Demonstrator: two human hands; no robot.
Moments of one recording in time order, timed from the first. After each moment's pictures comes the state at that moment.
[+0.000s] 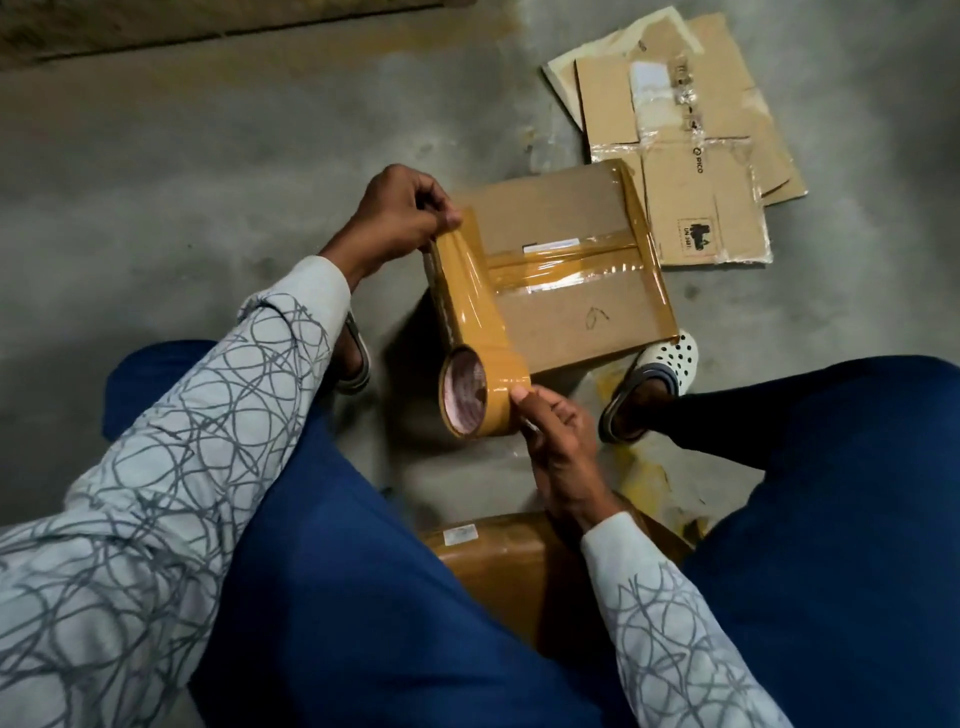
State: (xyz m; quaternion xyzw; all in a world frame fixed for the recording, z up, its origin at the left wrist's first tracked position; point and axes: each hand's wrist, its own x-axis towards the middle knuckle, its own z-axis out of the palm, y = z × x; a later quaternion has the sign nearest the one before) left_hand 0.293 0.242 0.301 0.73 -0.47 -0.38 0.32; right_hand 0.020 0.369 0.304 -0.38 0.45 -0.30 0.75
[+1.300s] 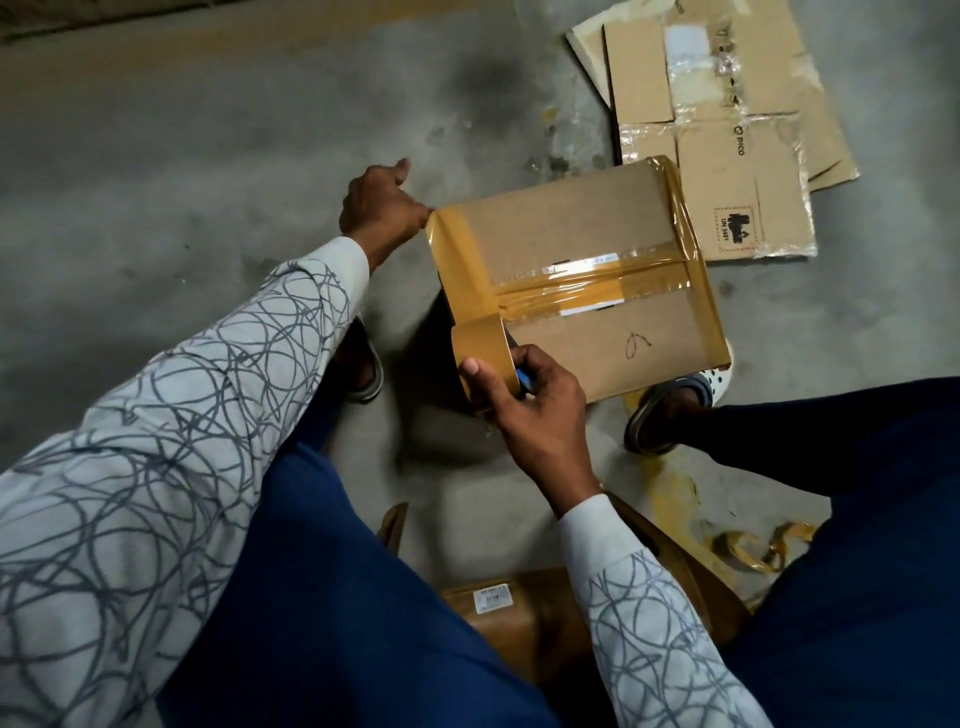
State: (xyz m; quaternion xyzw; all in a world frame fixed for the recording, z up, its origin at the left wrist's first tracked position) left_hand 0.340 0.198 0.239 0.87 -0.32 -0.31 0.21; right_hand 0.097 0.323 0.287 -0.56 0.59 -0.23 0.53
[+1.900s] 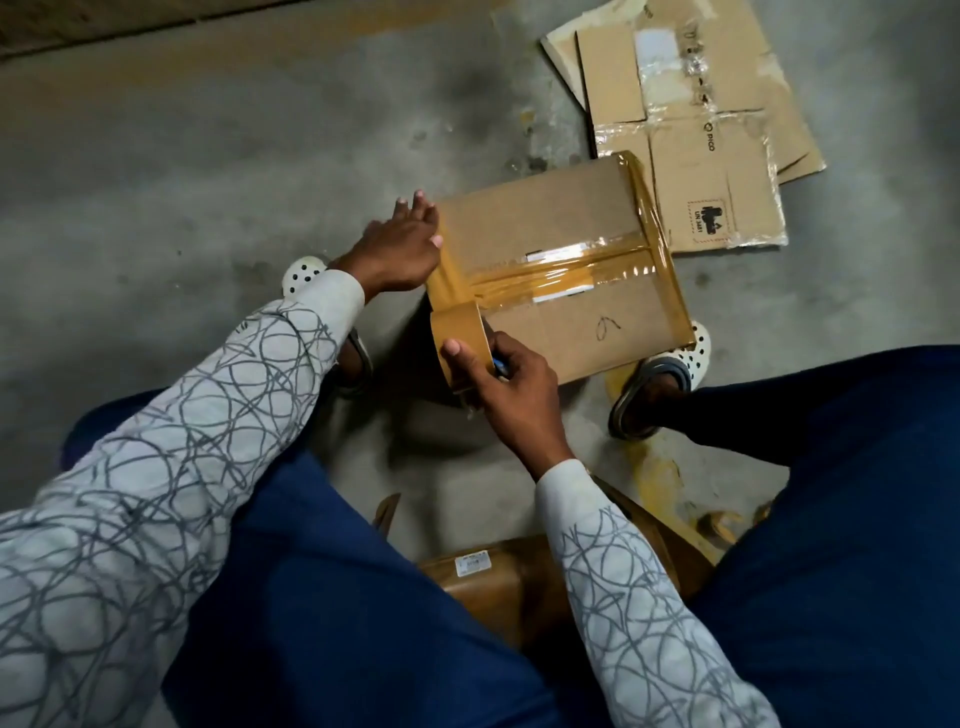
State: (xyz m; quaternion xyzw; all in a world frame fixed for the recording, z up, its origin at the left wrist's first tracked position) left_hand 0.295 0.229 0.268 0.73 -0.60 -0.32 -0.07; right_hand 0.086 0.324 0.290 -0.55 0.57 -0.21 0.58
